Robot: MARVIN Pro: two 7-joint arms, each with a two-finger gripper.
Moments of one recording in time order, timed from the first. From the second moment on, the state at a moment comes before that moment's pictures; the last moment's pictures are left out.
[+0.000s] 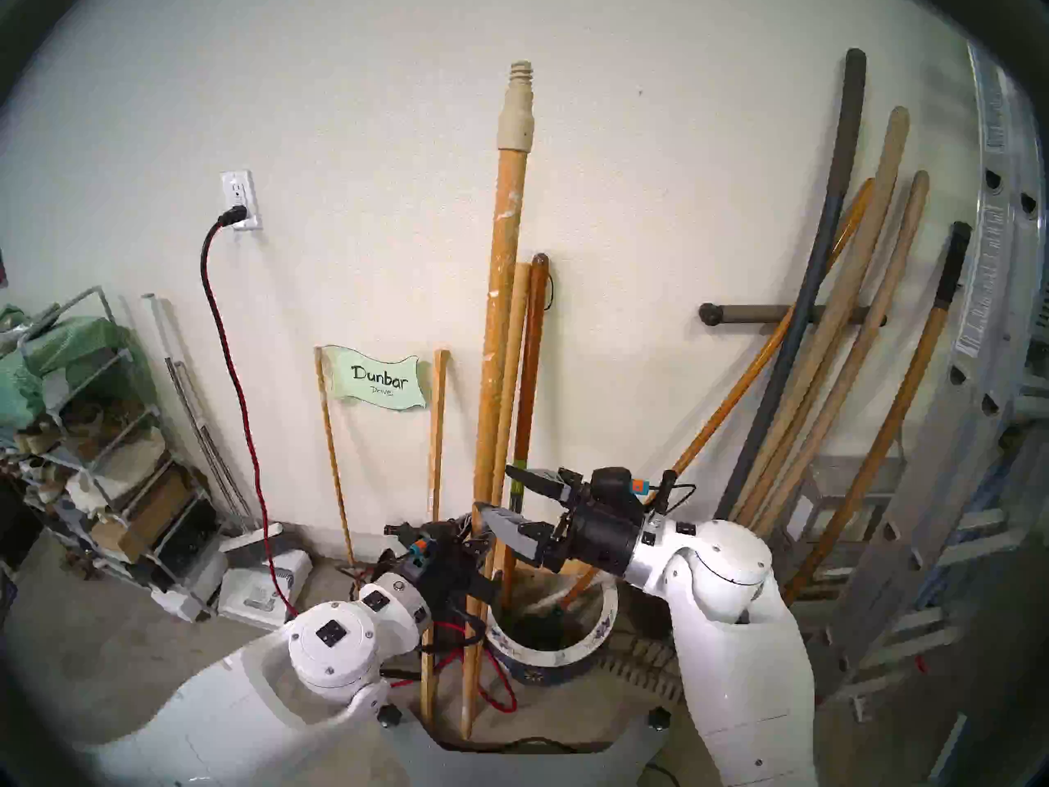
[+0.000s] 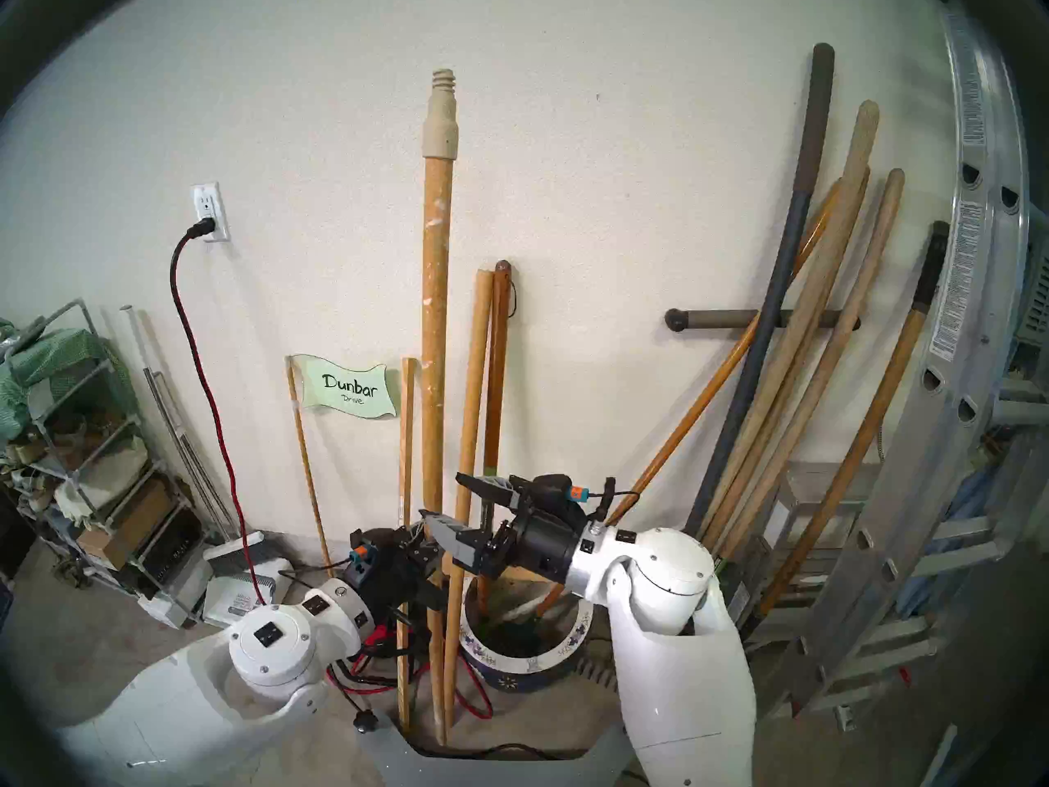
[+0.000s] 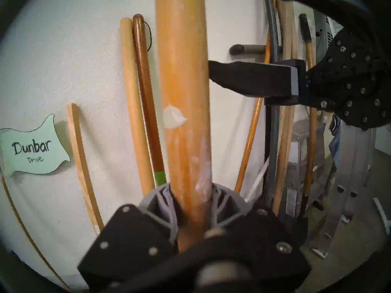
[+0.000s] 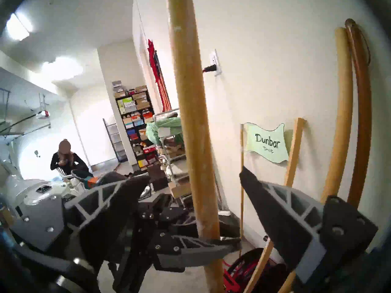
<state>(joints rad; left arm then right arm) 1.79 -0.86 -1.04 -2.00 -0.42 0.08 0.14 -1.69 -1.60 1.53 -1.80 0.13 0.32 1.08</state>
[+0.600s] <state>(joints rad) 1.73 -0.92 -1.04 -1.90 -0.45 0.21 0.11 -1.65 -1.58 1.41 -1.71 0.13 0.26 0.92</state>
